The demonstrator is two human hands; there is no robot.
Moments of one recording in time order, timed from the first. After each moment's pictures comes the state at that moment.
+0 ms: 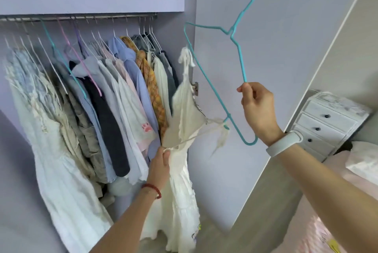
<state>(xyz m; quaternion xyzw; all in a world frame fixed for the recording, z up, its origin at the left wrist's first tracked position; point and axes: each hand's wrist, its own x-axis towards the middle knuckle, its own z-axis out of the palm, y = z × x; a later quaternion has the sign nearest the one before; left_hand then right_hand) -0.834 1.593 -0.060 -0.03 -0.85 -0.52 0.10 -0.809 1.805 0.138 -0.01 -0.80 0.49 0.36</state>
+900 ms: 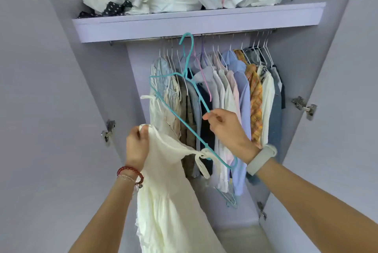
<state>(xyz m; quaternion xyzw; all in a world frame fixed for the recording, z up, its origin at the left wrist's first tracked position) -0.772 1.337 0.059 0.26 -0.75 -0.49 0.35 -0.832 1.544 0.116 0.24 -0.75 0.61 0.02</state>
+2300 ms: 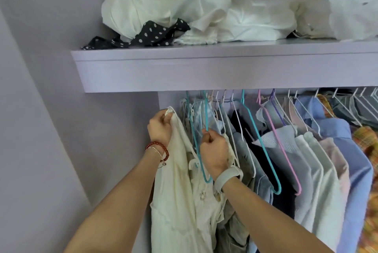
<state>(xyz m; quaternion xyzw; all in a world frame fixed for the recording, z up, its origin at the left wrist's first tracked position) -1.057 1.096 0.110 0.22 -0.72 -0.49 0.45 -1.057 1.242 0.103 0.16 -0.76 0.61 0.13</state>
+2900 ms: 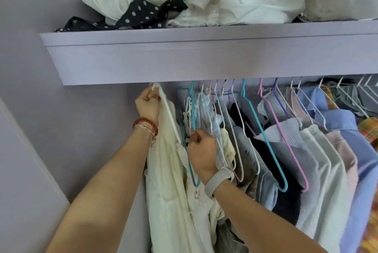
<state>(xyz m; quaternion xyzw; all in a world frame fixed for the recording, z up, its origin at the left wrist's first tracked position) -1.092 1.063 0.136 0.19 -0.58 -0.64 0.46 -1.048 1.224 0.092 0.18 -0.78 0.60 0.08</state>
